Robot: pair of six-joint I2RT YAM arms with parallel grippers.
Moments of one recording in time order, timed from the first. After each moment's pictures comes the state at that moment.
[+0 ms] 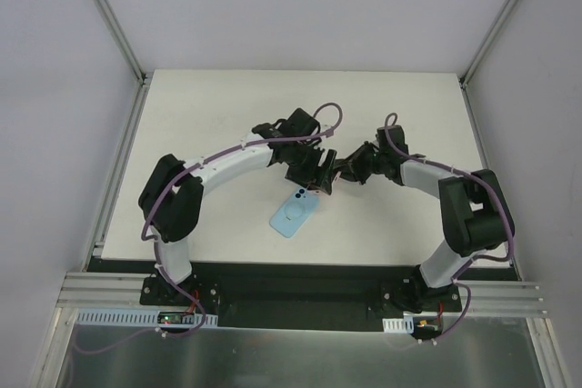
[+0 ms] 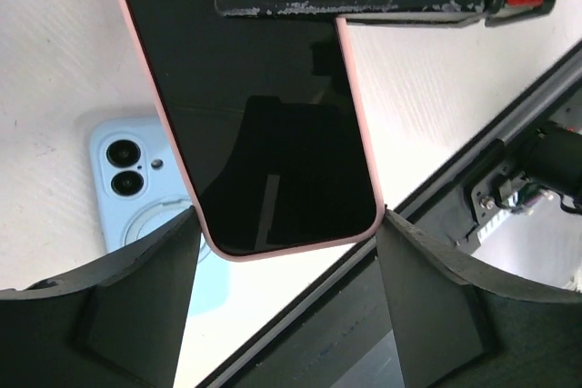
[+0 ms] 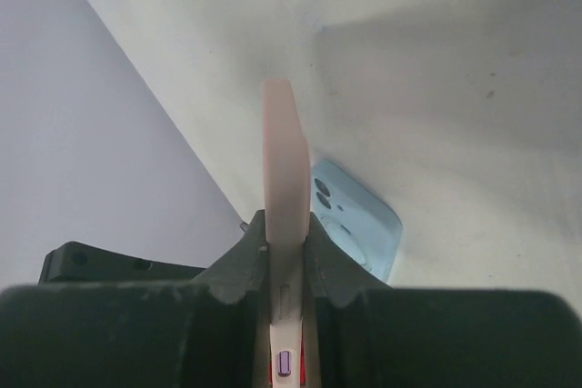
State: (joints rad) left arm -0.78 1.87 1.48 -0.64 0.38 -0.44; right arm 0.28 1.66 0.83 -0.03 -0.55 1.20
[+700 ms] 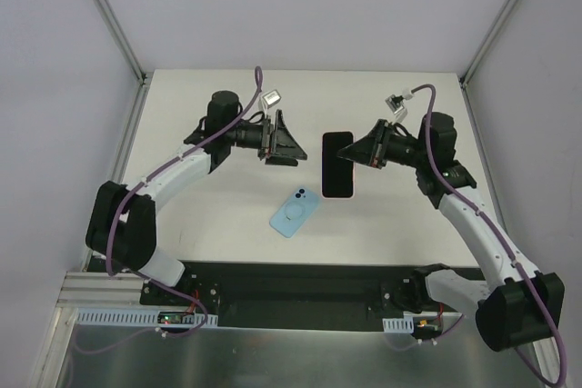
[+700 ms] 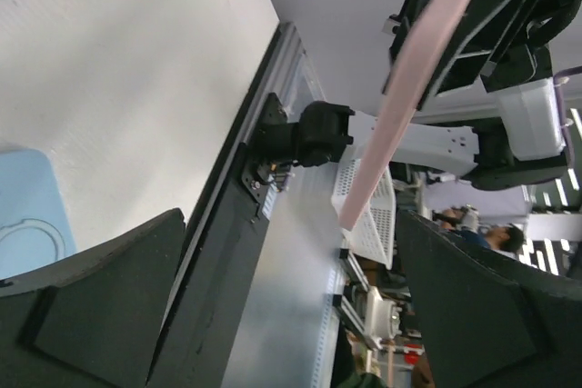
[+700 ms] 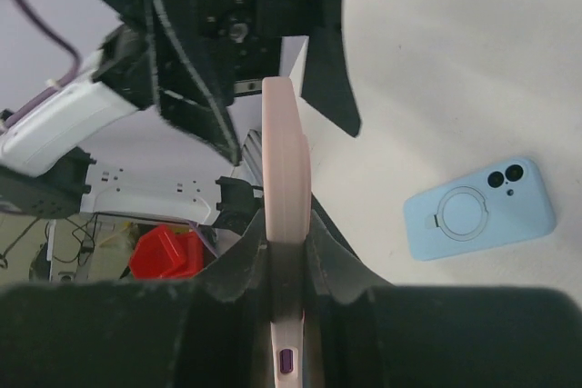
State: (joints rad) left arm -0.41 1.51 1.12 -0.06 1.09 -0.79; right arm 0.27 1.10 0.87 -0.06 -0.87 0.80
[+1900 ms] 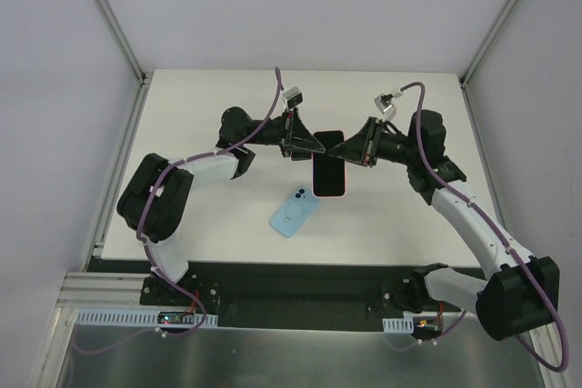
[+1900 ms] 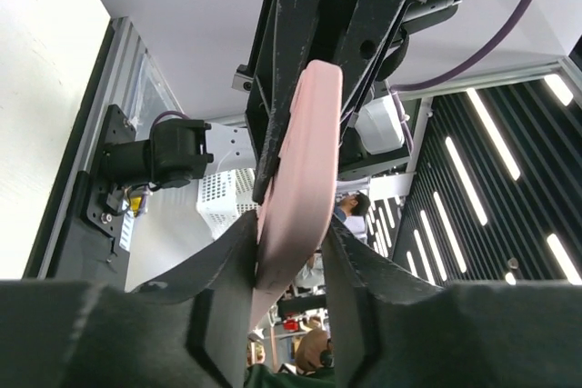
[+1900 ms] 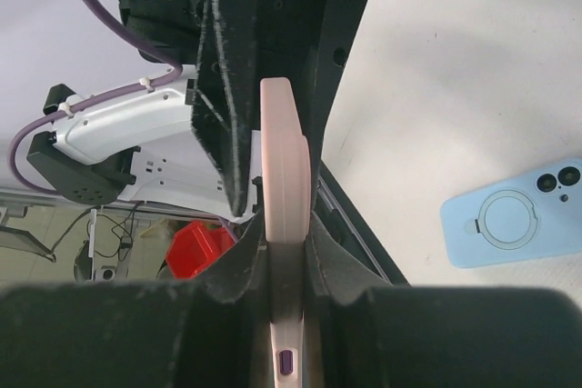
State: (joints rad) left arm -0.53 1.76 1.01 1.12 1.17 -1.80; right arm 0.33 1.14 0.88 0.03 -0.88 0.91
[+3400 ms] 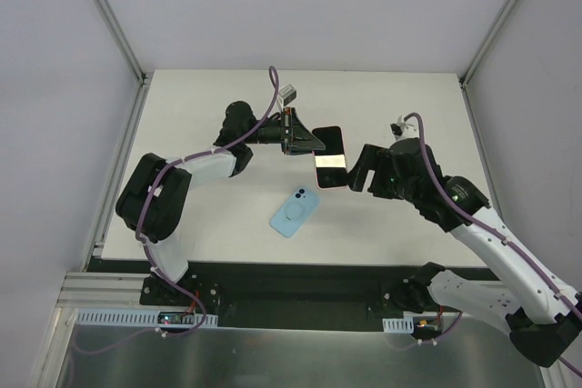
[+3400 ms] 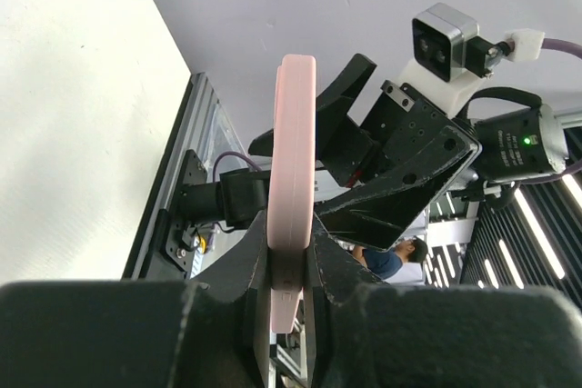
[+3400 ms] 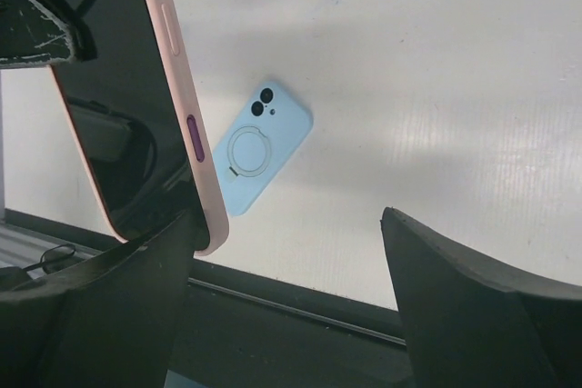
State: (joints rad) left arm -0.50 1.76 1.02 0.88 1.07 -1.50; right arm 0.68 0.91 1.03 -0.79 0.13 0.70
